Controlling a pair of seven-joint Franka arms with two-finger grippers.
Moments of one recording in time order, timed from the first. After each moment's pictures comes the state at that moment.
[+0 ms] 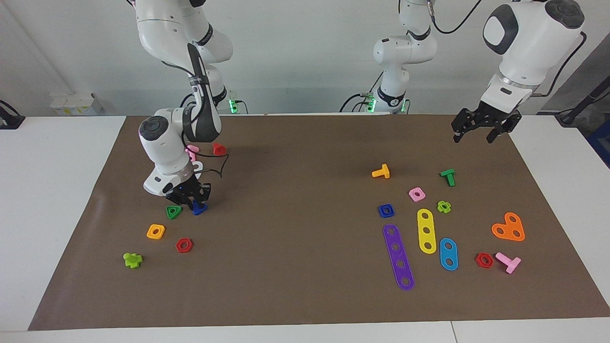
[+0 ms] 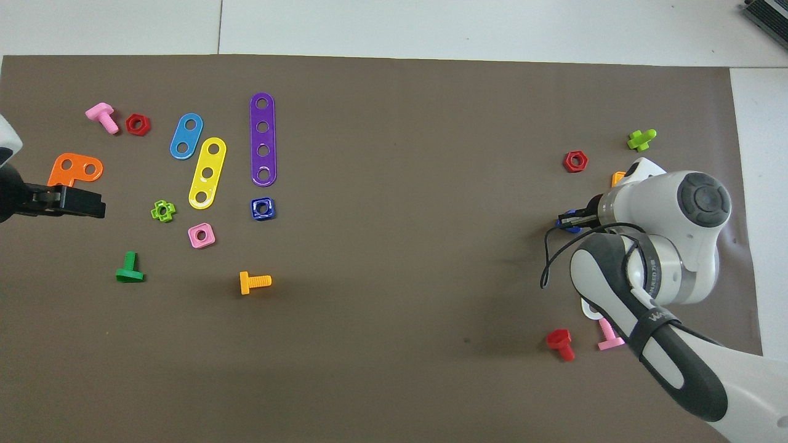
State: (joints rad) left arm 0.04 -0.07 -0.05 -1.77 -0.02 1.73 0.08; right arm 0.10 0.21 -0.06 -2.17 0.06 2.47 -0.16
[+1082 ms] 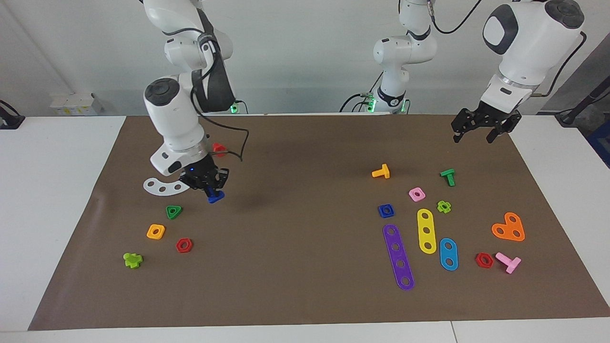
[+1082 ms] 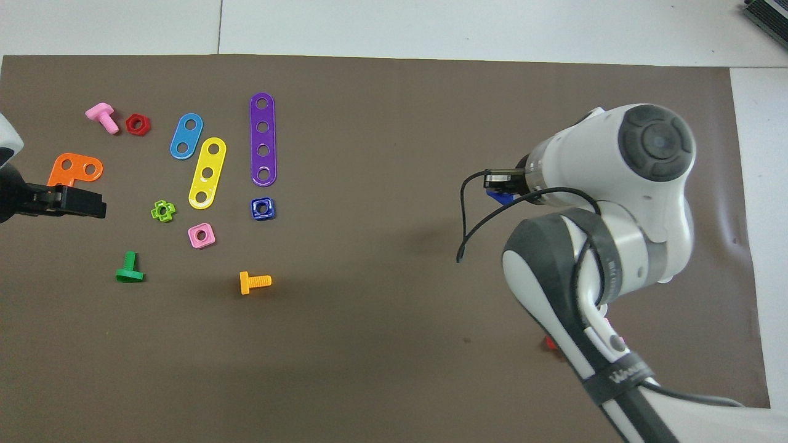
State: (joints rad) left arm 0.04 -0.07 -0.05 -1.77 -0.02 1.73 0.08; right arm 0.39 0.19 -0.04 -1.79 0.06 2.12 0.41
